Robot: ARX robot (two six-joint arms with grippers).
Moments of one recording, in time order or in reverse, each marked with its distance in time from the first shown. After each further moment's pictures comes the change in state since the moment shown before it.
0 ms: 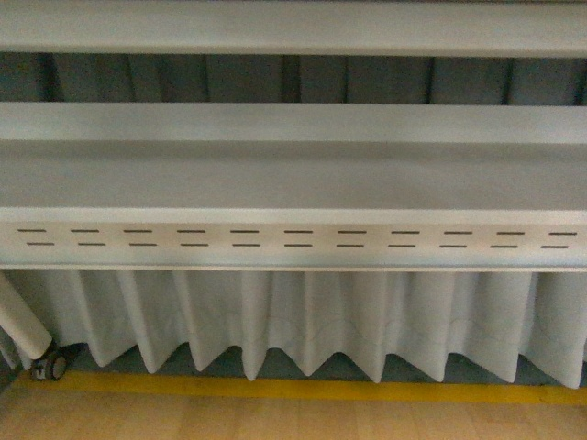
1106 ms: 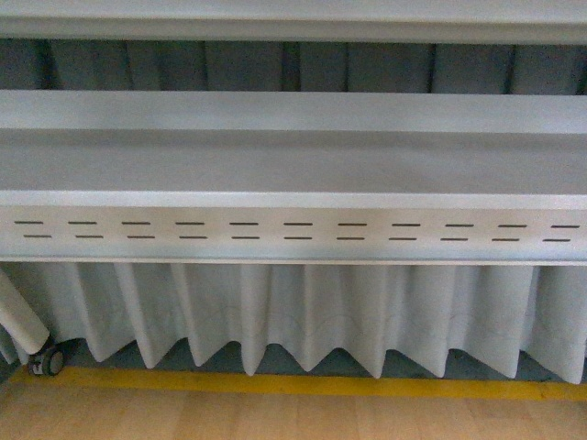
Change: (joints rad) left arm 0.000 0.000 0.000 0.003 0.002 0.000; right arm 0.000 0.000 0.000 0.003 0.000 0.000
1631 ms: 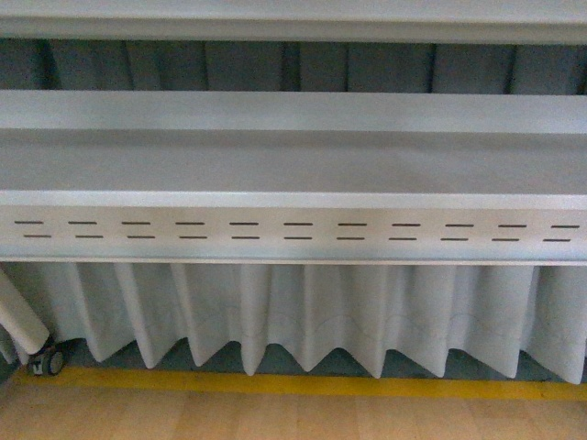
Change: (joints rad) left arm 0.000 0.000 0.000 0.000 0.000 0.000; right arm 0.000 0.000 0.000 0.000 0.000 0.000
